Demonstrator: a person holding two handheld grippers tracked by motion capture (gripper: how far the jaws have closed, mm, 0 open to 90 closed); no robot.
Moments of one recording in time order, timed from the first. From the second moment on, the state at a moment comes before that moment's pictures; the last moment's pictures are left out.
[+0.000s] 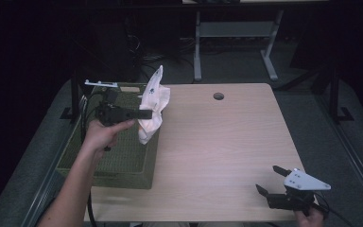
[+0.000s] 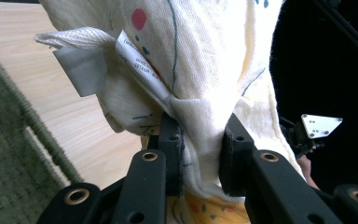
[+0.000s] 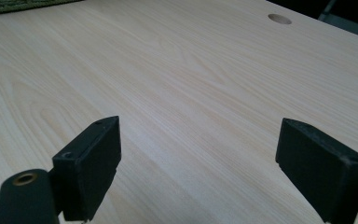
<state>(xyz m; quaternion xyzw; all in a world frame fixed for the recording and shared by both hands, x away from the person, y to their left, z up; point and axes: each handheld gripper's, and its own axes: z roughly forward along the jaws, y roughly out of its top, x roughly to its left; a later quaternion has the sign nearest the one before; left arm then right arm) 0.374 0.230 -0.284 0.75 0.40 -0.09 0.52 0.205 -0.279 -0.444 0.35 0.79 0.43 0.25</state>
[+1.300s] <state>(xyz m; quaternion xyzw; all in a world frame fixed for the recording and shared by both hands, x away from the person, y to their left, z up) 0.384 0.162 -0.294 0.77 0.36 -0.12 0.51 0.206 -0.280 -0.443 0.35 0.79 0.43 0.25</state>
